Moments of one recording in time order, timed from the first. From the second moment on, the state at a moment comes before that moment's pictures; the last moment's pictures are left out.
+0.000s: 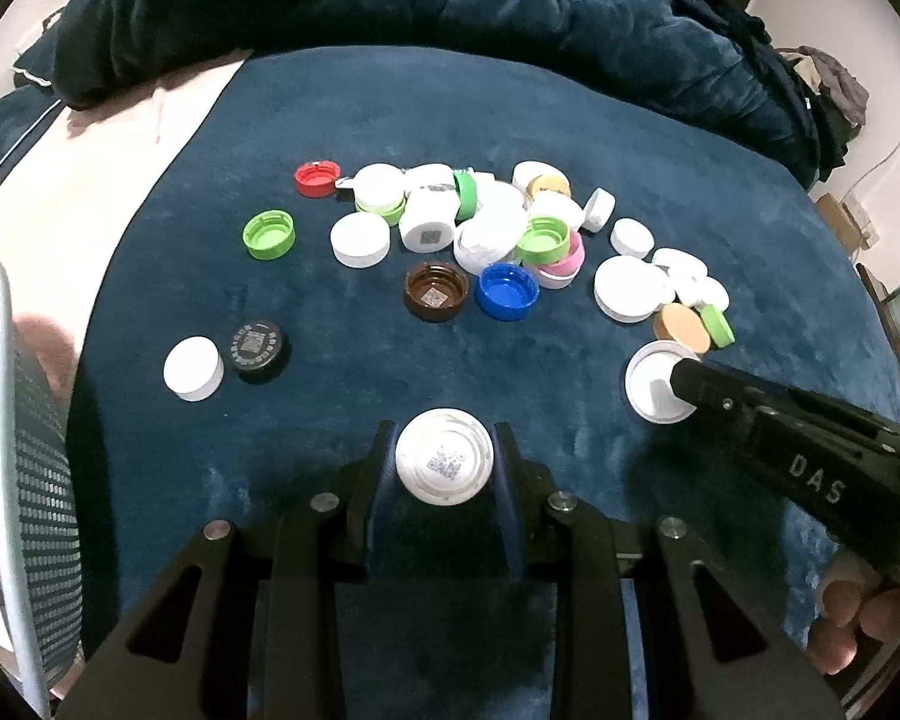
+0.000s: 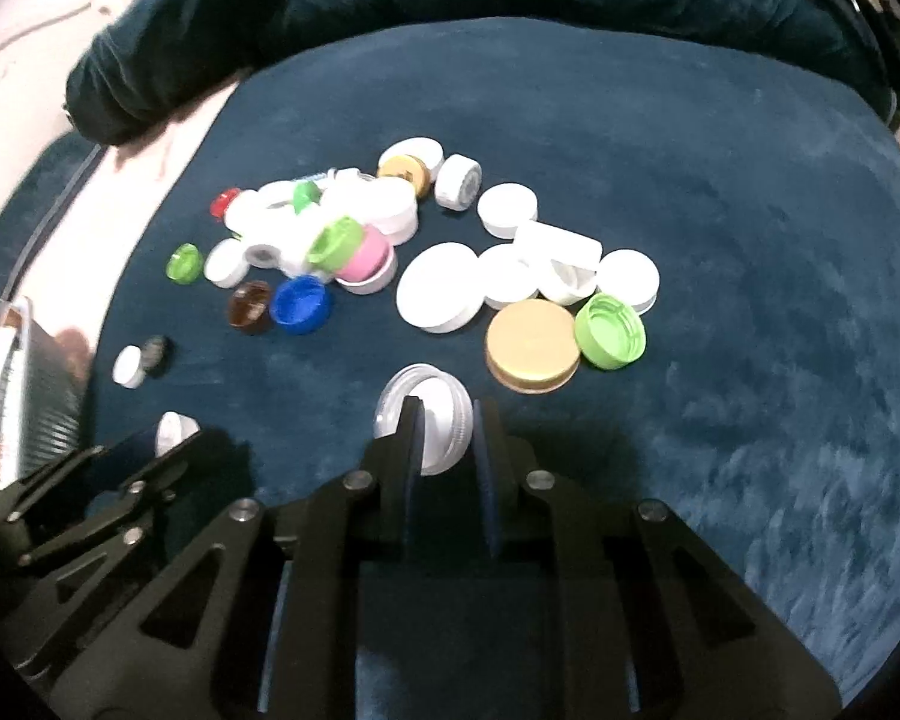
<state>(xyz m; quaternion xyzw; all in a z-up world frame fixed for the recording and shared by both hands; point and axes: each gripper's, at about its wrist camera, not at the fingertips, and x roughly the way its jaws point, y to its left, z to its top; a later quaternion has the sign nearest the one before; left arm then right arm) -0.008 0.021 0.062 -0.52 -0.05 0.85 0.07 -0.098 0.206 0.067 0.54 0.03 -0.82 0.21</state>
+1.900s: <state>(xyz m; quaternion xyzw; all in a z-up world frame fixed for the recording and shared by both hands) 0.146 -0.215 0.166 -0.43 -0.18 0.88 -0.13 0.075 0.001 0.148 0.45 0.09 -0.75 0.48</state>
